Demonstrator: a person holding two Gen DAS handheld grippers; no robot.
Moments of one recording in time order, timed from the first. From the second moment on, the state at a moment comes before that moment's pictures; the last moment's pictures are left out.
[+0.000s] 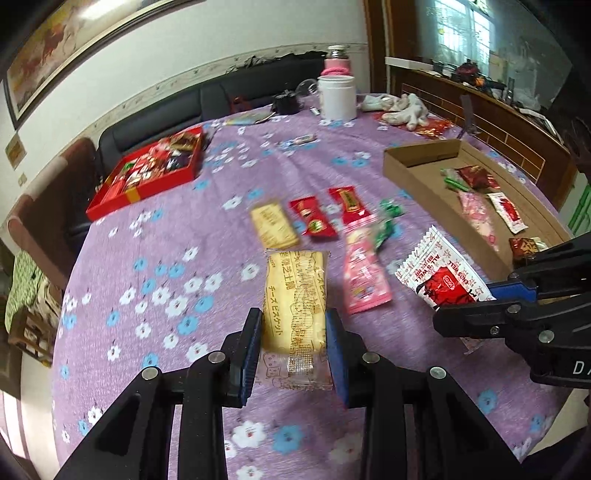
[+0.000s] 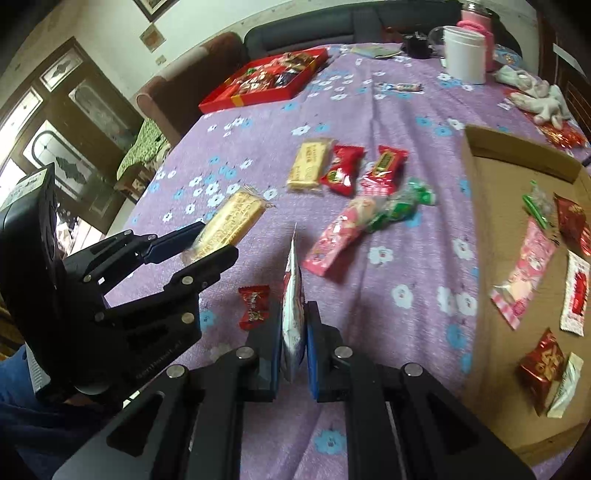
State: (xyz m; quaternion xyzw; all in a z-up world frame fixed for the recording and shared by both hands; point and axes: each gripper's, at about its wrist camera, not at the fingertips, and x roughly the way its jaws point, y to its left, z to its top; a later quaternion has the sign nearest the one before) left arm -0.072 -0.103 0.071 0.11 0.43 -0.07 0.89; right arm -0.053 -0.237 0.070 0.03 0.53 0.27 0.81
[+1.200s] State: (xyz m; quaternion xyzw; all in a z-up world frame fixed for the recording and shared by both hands) left arm -0.058 -0.316 0.069 0.19 0.43 -0.21 0.86; right arm -0.056 -0.447 0.064 0.16 0.52 0.11 0.83
